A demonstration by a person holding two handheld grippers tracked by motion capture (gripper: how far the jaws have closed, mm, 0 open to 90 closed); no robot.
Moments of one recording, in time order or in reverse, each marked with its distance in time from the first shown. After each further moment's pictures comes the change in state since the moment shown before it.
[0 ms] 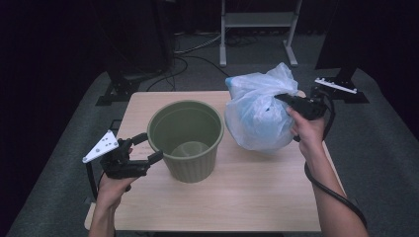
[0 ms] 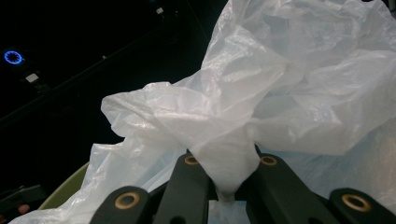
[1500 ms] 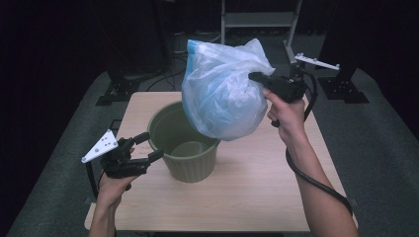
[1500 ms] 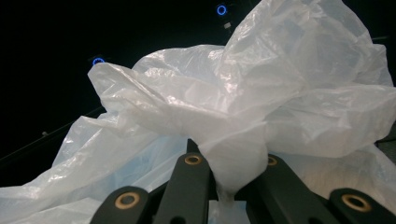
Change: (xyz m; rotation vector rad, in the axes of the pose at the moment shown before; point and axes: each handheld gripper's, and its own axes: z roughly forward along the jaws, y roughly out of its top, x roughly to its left) left arm 0.000 0.002 0.000 -0.016 -0.020 0.017; right arm 0.088 0.039 0.032 -0.039 0.232 -0.073
